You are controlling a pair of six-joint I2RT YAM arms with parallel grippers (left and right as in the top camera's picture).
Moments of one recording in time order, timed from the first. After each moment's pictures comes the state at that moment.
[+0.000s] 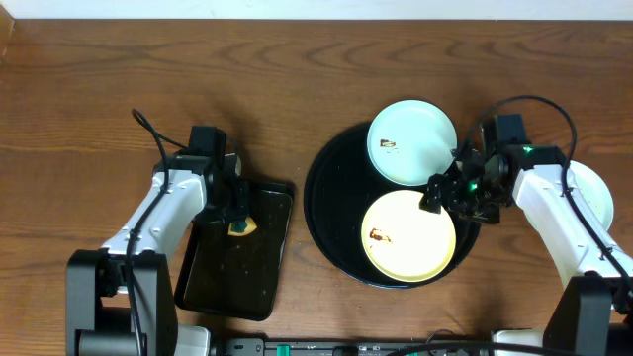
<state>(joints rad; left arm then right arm) -0.07 1.60 0.91 -0.80 0.18 -0.19 0.05 1.56 1.02 -0.98 -0.32 0.18</state>
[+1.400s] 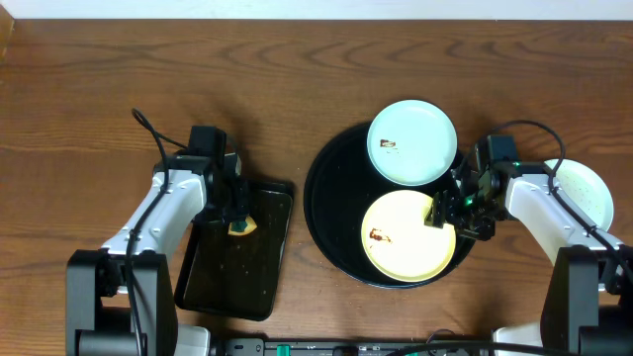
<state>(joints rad) -0.07 1.60 0.91 -0.79 0.18 -0.19 0.02 1.63 0.87 -0.82 -0.33 0.22</state>
